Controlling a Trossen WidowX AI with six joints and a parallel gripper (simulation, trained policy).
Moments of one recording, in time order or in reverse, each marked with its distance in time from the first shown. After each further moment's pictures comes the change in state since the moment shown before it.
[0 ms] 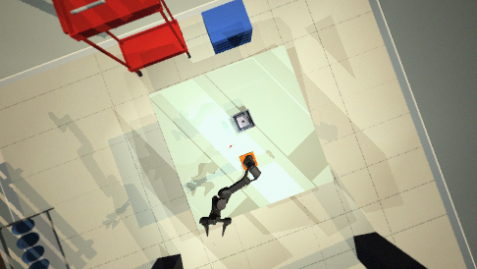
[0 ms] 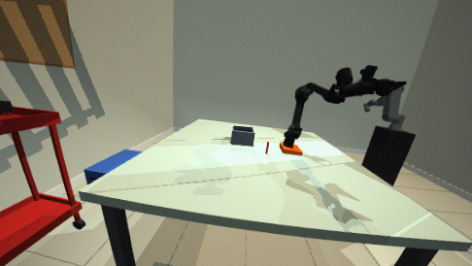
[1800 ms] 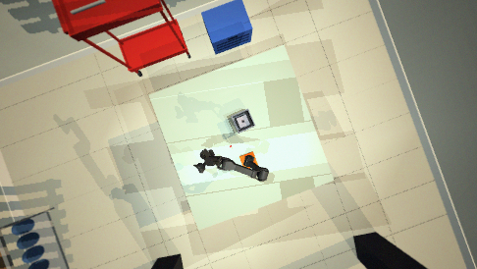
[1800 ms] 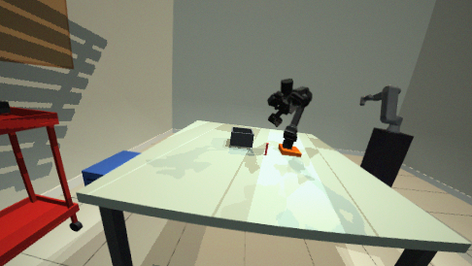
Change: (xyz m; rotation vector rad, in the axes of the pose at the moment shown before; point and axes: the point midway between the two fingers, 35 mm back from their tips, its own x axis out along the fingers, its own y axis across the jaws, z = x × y) arm -0.418 -0.136 -0.036 0.800 -0.289 -1.649
